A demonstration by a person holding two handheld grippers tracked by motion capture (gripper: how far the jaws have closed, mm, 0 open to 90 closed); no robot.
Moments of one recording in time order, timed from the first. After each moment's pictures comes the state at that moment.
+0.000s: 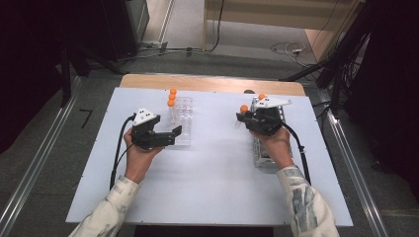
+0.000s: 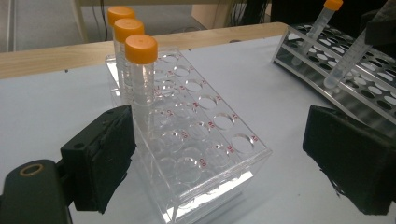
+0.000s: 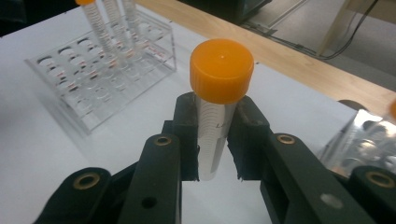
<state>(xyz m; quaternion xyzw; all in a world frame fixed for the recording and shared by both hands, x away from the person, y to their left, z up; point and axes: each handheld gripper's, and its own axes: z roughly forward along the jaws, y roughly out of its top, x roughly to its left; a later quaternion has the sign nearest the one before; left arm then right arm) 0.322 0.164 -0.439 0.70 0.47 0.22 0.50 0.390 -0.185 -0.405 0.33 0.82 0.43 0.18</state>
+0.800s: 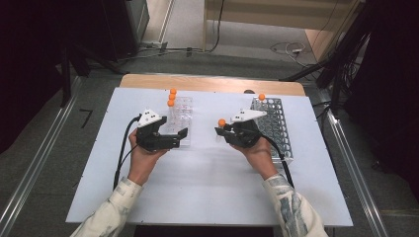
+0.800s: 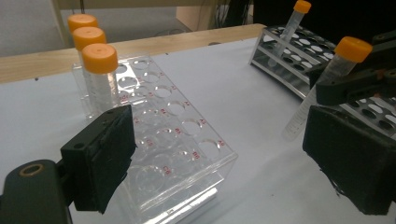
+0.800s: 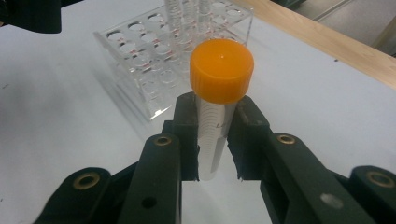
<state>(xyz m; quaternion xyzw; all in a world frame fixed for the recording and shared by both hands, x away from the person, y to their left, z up) 0.316 0.149 -0.433 0.71 0.45 0.20 0.51 0.364 -0.136 -0.426 0.28 0.85 0.43 0.15</state>
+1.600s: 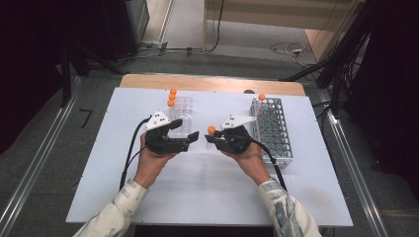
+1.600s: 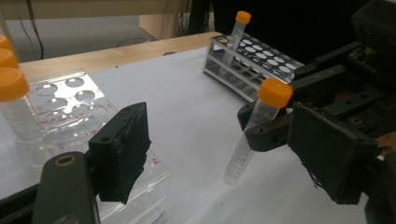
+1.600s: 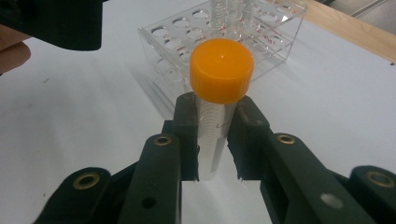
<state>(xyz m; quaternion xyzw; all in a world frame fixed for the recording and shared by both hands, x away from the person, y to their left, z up) 0.309 0.126 -0.426 0.72 0.39 0.16 0.55 0.351 -0.115 -0.434 0.25 0.86 0.44 0.12</state>
